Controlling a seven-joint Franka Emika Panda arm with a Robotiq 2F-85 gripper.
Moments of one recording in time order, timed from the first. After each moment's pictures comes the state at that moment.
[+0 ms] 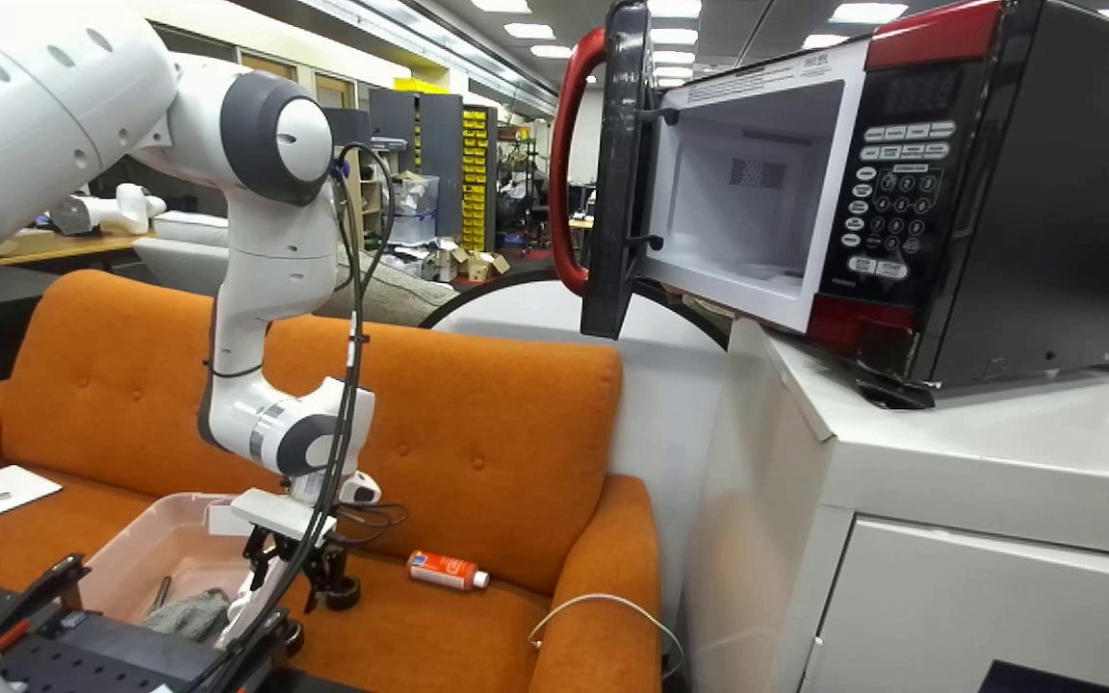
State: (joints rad) arm -0.13 0.98 0.14 -2.16 0.09 2.76 -0.19
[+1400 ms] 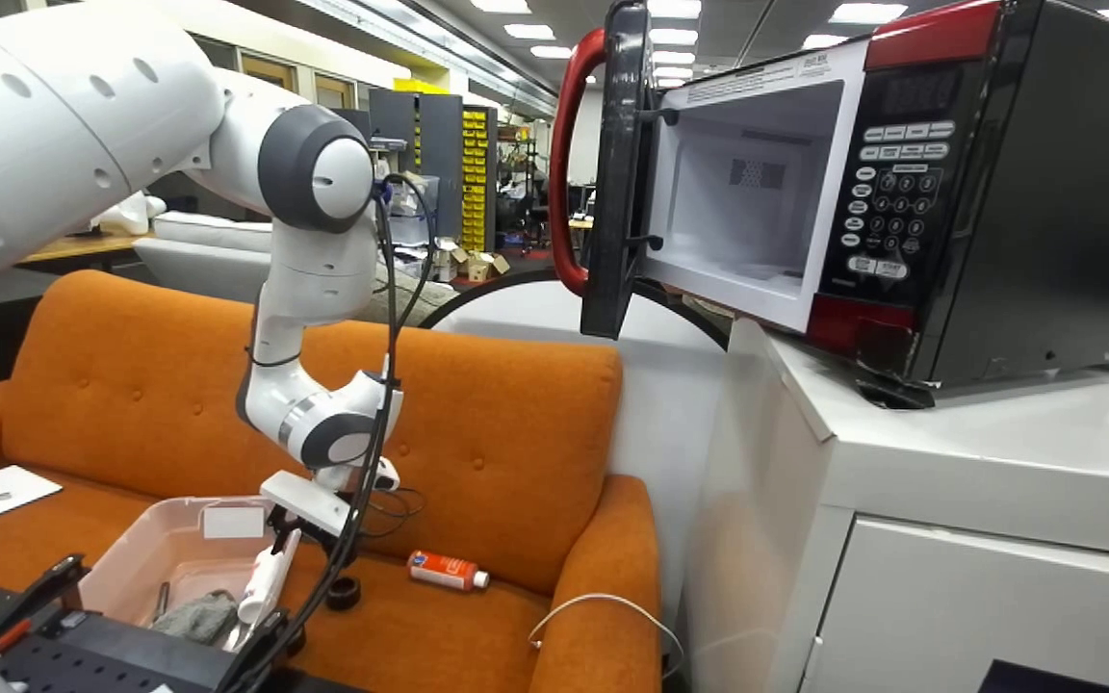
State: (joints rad) arm -0.33 1.04 0.29 -2.05 0.09 2.76 -0.28
